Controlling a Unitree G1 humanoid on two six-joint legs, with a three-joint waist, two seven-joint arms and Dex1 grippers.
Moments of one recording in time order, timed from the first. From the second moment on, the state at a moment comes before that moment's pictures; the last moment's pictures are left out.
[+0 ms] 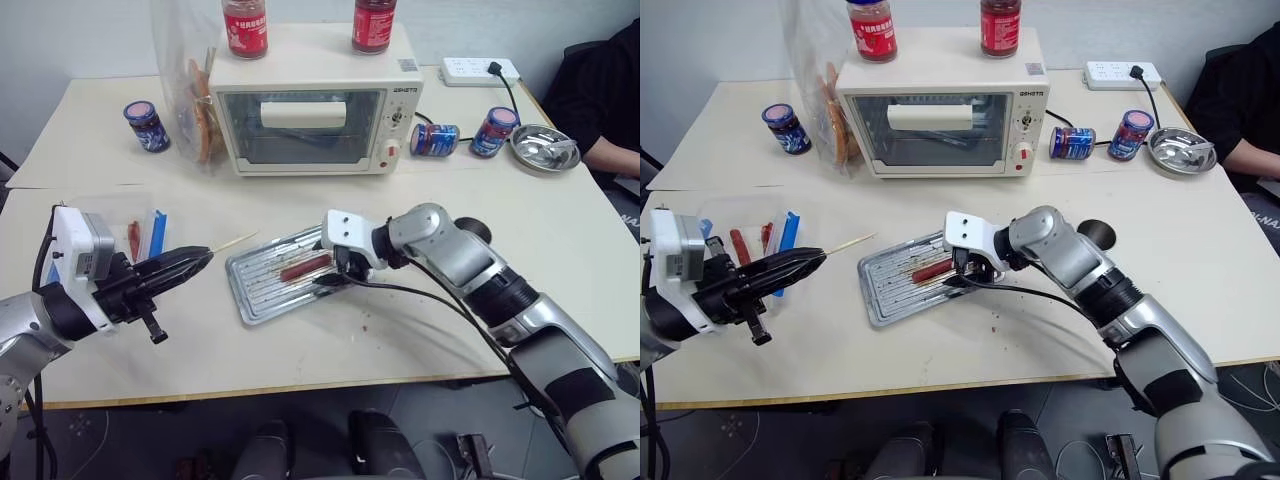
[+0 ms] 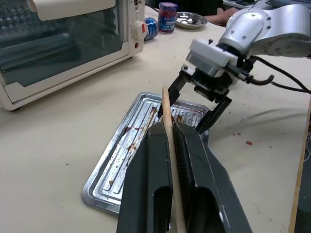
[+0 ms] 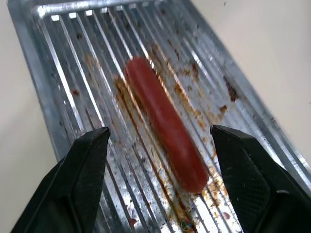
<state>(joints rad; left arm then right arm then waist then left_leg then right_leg) 0.04 0.83 0.60 -0.62 -0.92 0.72 -0.68 -0.98 -0.48 0.62 0.34 0.15 0.31 1.05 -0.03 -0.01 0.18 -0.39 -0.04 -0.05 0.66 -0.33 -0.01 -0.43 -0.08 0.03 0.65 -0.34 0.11</state>
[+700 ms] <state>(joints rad) 0.03 0.83 0.58 -0.64 -0.96 0.72 -0.64 -1.02 -0.32 0.51 0.56 0.02 0.27 1.12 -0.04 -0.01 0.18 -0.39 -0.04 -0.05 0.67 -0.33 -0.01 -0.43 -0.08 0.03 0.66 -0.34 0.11</state>
